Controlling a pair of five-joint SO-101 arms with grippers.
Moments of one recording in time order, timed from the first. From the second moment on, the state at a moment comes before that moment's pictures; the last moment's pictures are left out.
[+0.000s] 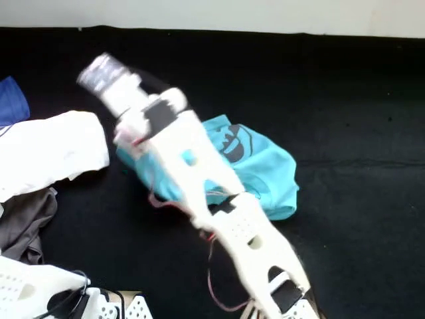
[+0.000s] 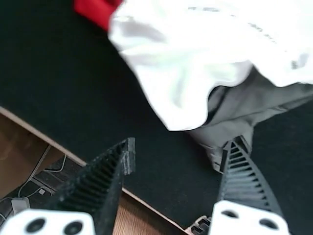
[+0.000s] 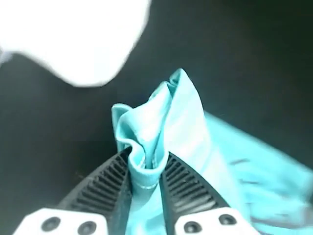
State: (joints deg) left arm -78.6 15.3 -37.0 100.1 -35.4; right arm -44.3 52.0 -85.9 100.2 10.2
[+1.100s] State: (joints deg) left arm -8.7 15.3 -16.3 99.7 -14.4; right arm 40.0 -58.9 40.7 74.2 41.5
